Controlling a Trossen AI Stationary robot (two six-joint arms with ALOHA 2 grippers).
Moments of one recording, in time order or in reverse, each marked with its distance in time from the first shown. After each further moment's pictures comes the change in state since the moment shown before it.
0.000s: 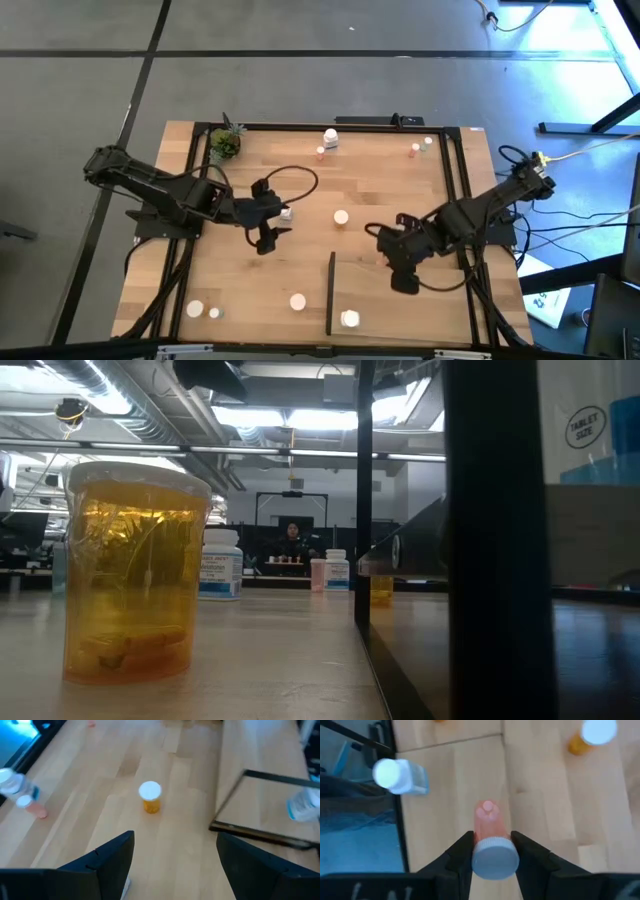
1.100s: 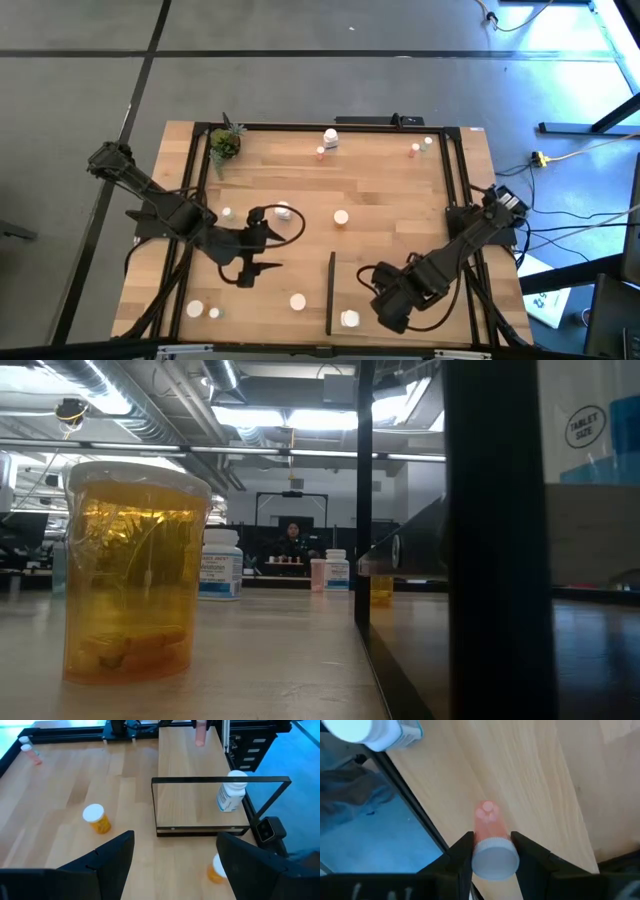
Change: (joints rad) left arm -0.263 0.000 0.000 0.106 -0.073 0.036; right arm 0.155 0.309 0.191 -0.187 -0.163 0.517
